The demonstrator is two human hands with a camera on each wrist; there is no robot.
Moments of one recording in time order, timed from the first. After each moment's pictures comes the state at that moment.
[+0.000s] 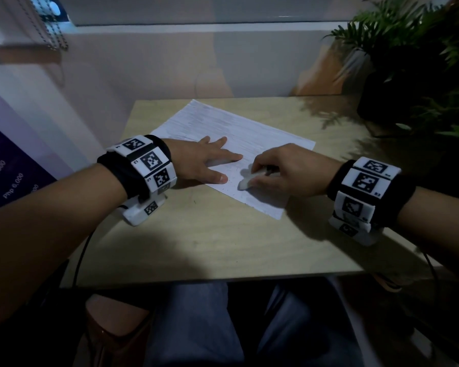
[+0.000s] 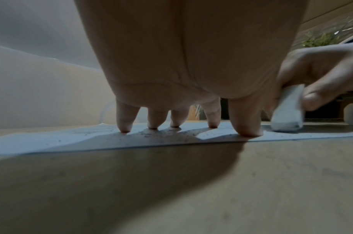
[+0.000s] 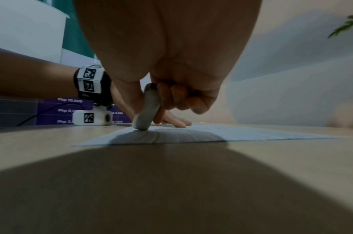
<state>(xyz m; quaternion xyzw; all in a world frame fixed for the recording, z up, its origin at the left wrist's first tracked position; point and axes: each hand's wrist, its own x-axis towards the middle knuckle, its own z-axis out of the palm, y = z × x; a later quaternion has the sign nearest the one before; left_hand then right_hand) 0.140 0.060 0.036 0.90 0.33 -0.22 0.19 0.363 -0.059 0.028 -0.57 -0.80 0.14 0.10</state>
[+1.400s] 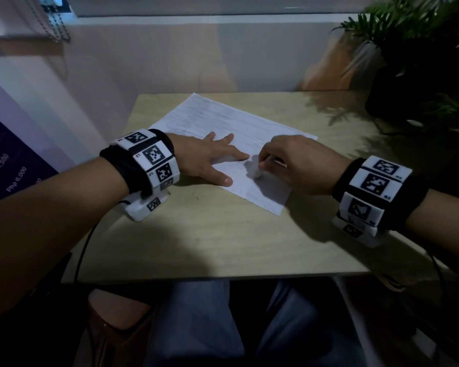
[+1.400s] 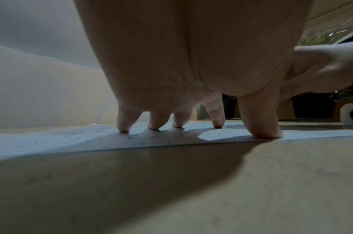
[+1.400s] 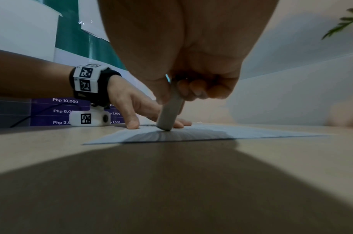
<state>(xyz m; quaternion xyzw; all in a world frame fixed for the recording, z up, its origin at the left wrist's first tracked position) 0.142 0.054 0.038 0.90 0.32 -0.21 0.20 0.361 -0.061 0.033 -0.59 -0.80 0.08 0.10</state>
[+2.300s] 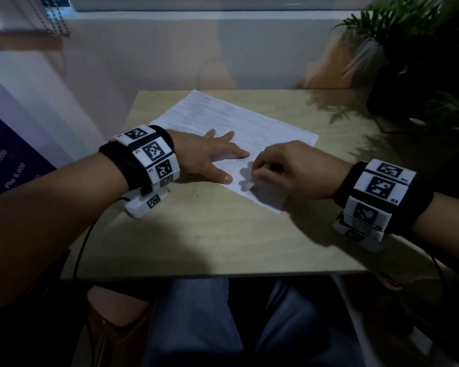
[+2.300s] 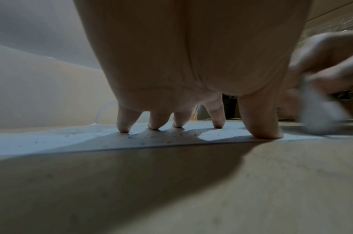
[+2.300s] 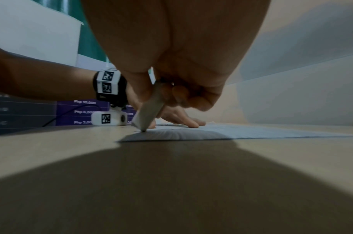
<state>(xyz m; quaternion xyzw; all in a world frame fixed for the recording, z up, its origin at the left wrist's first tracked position) 0.141 0.059 0.033 0.90 0.32 -0.21 0.20 0.351 -0.071 0.035 -0.55 -0.81 0.14 0.14</state>
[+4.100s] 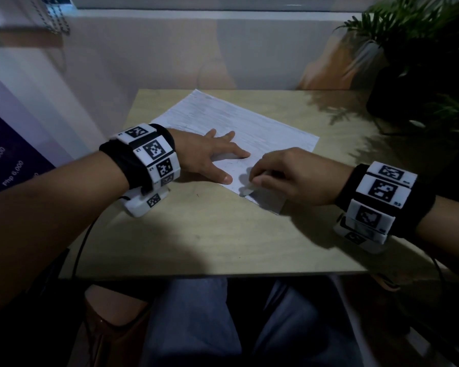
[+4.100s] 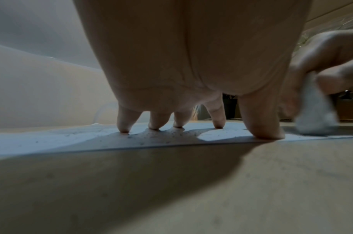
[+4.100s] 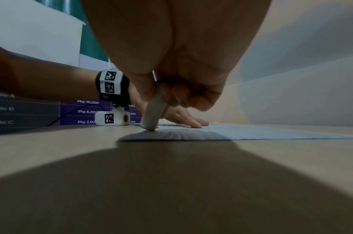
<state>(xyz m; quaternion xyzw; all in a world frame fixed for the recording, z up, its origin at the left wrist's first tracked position) 0.142 0.058 0.036 0.90 0.32 -0.22 0.21 0.350 -0.078 0.035 -0.52 -0.83 0.17 0.11</state>
